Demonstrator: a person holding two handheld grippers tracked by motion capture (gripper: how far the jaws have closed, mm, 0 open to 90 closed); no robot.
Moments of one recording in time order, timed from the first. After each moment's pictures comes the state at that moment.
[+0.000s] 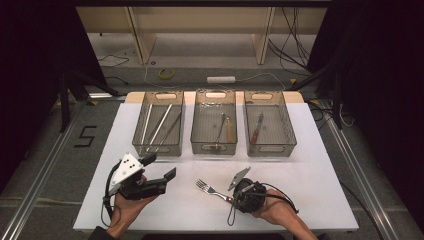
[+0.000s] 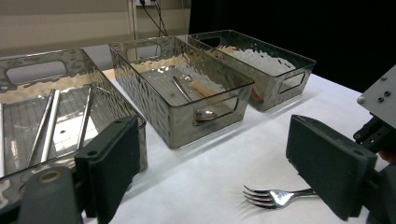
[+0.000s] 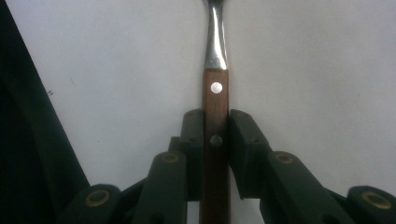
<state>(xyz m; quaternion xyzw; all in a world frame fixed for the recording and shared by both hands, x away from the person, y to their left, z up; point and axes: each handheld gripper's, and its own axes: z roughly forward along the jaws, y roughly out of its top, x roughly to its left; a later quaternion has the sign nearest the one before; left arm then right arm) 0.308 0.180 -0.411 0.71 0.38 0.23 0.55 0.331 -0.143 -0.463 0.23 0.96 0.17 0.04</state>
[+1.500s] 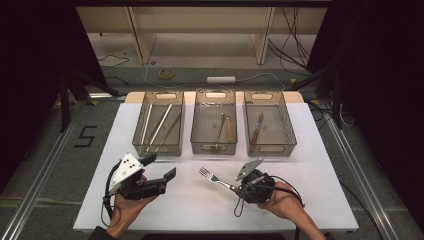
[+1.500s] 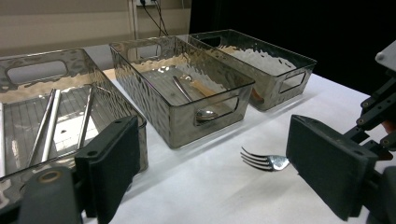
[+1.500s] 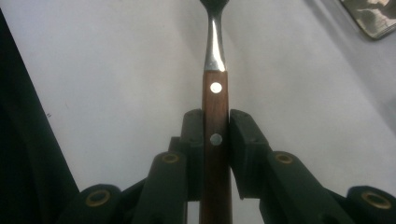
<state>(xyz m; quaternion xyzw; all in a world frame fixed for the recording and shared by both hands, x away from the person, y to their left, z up) 0.308 0.180 -0.411 0.71 0.38 0.23 0.55 0.338 -0.161 -0.433 0.24 0.94 0.23 0.08</state>
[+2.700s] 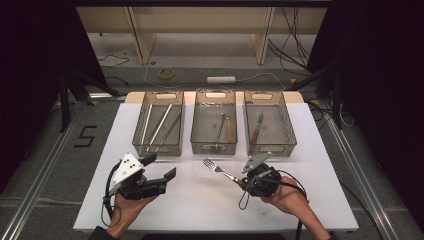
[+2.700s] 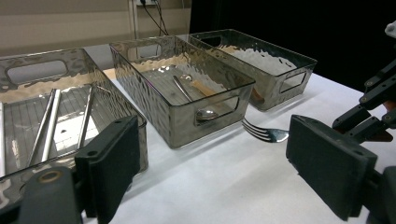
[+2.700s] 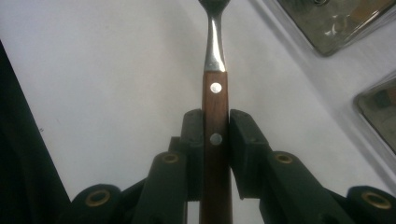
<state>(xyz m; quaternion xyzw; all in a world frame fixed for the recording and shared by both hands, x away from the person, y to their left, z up) 0.308 0.180 -0.411 0.71 0.38 0.23 0.55 0.345 -0.173 -0.417 0.26 0.93 0.25 0.10</state>
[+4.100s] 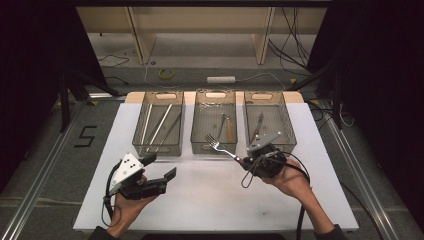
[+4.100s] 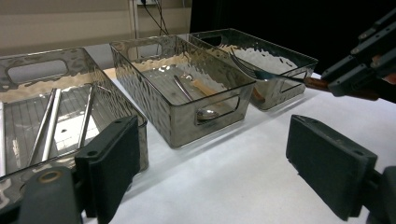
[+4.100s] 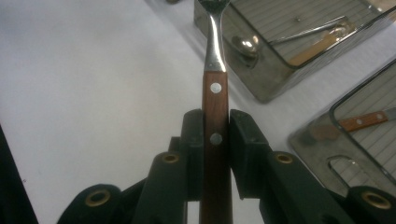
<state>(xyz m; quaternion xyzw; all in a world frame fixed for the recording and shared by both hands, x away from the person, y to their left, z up) 0.309 0.180 -0.412 0.71 0.38 0.23 0.55 0.374 -0.180 -0.378 0.28 0.90 0.30 0.13</state>
